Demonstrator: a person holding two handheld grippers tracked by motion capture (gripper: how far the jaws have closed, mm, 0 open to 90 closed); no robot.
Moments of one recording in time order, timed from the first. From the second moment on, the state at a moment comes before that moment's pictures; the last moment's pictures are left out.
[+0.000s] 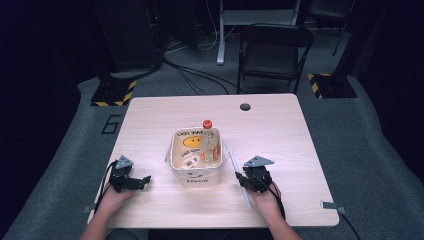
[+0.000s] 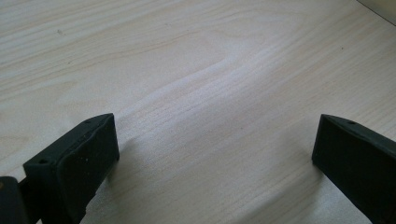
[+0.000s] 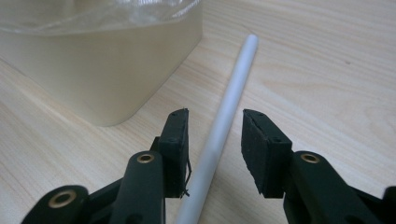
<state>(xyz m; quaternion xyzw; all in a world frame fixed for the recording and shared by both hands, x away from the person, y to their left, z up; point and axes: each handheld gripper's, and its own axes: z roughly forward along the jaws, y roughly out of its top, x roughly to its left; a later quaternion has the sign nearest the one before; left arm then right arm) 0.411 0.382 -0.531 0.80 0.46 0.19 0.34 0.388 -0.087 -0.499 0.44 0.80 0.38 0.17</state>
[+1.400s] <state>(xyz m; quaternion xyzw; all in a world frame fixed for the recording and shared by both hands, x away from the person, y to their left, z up) 0.410 0.382 -0.531 0.80 0.46 0.19 0.34 0.408 -0.123 -0.498 0.52 0.76 0.37 0.16</state>
